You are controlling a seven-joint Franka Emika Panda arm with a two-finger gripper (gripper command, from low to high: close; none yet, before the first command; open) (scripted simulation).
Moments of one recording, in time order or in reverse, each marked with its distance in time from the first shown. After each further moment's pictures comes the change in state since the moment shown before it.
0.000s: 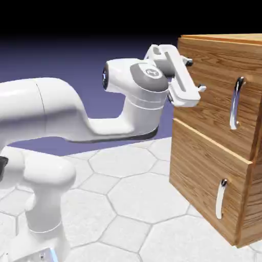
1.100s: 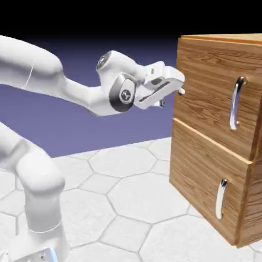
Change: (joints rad) arm -0.565 0.310 0.668 -0.324 1.435 0.025 0.800
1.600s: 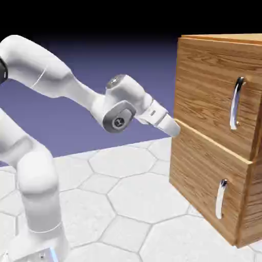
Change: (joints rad) arm -0.257 0.141 0.304 -0.147 0.652 0.012 0.364
